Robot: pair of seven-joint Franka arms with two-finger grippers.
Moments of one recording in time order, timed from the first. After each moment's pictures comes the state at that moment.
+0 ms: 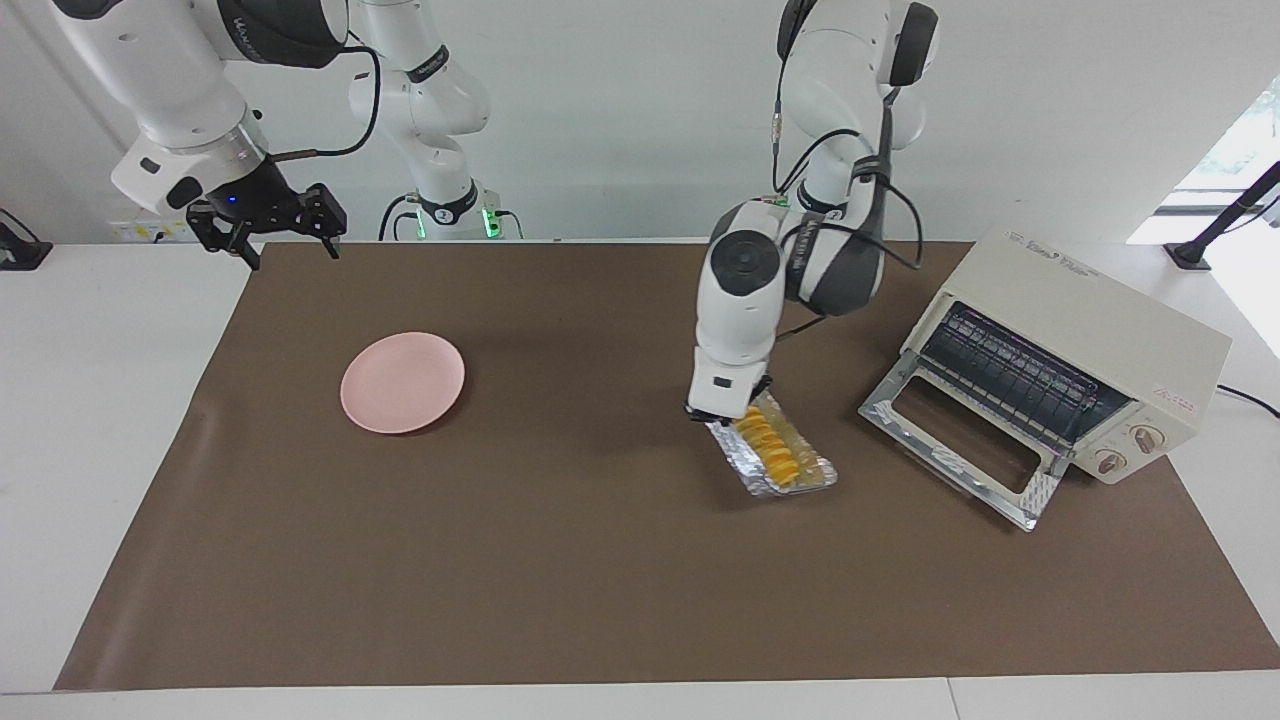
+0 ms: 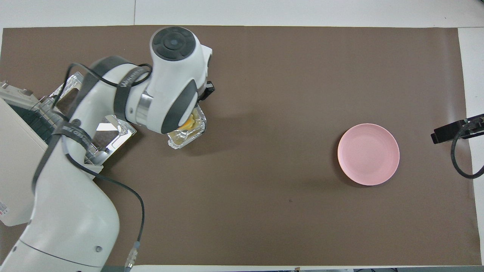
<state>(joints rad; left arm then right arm) -0.64 0.49 0.23 -1.40 -0.04 1.82 -0.89 -0.08 -0.06 0.03 -1.66 -0.03 1.49 -0.24</state>
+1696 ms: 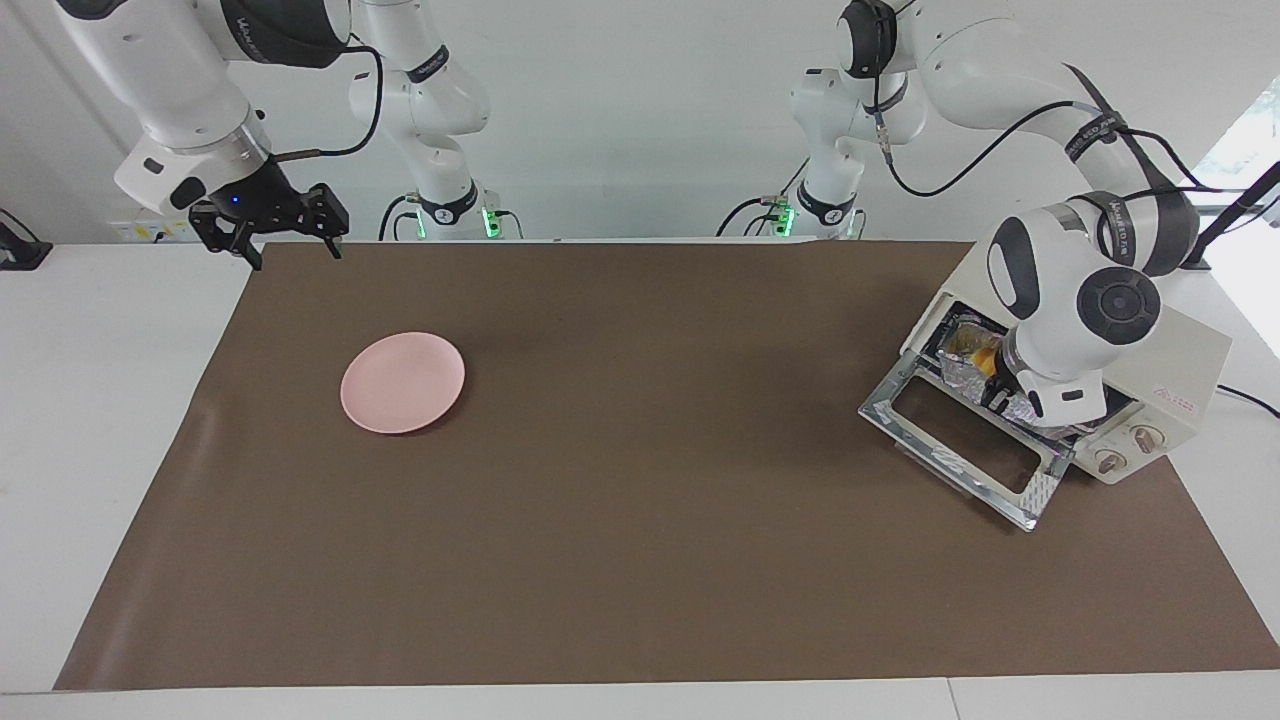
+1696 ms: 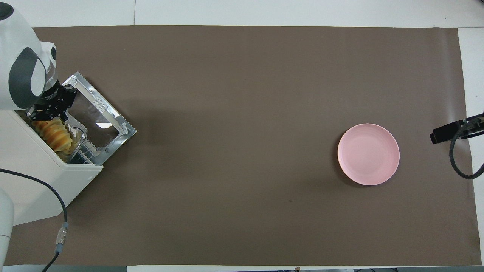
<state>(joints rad) -0.47 0.44 0.52 -1.53 0.06 1.59 -0.74 -0.08 -0.06 0.03 -1.66 -0.03 1.49 -0.24</state>
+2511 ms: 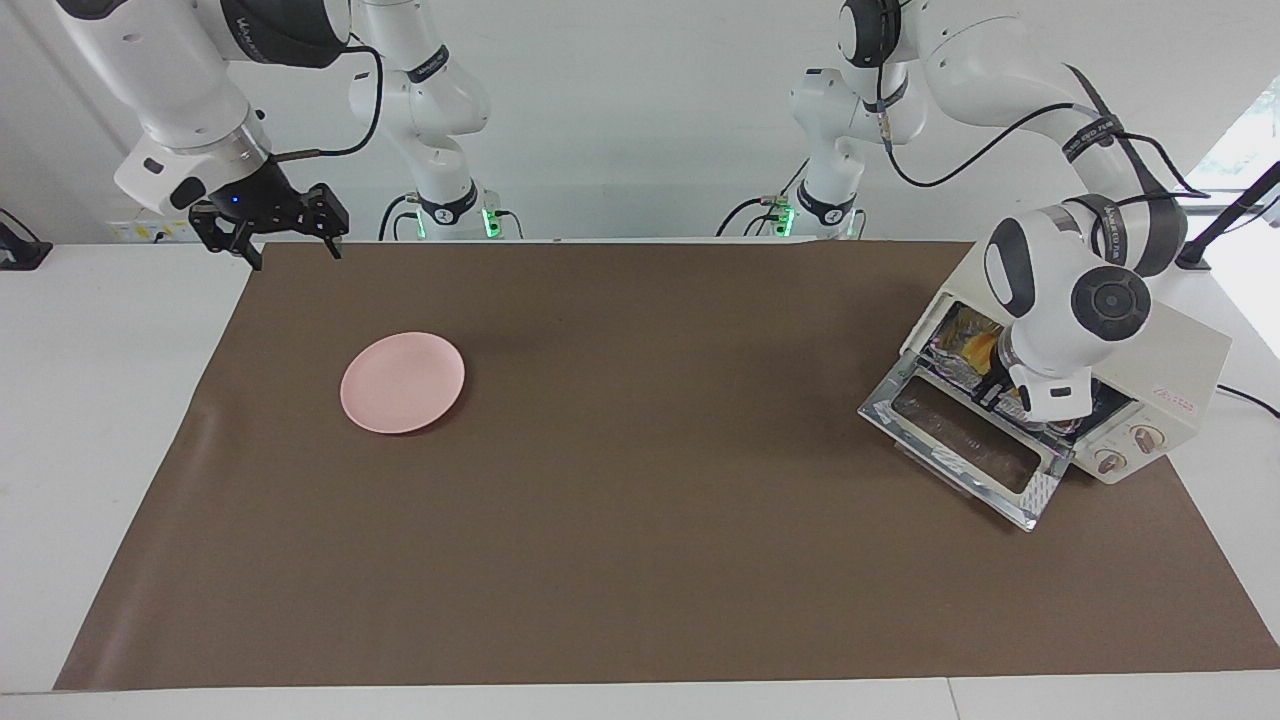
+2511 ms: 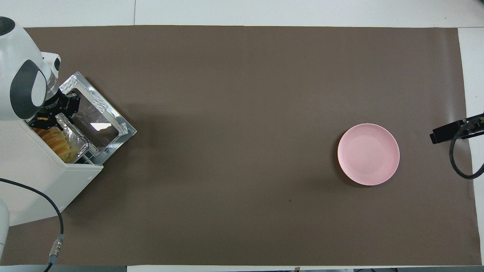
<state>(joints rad) -0.48 0.40 0.53 -1.61 0.07 1.68 -0.67 -0.08 -0.06 0.03 -1.66 -0.03 1.49 -0.24</state>
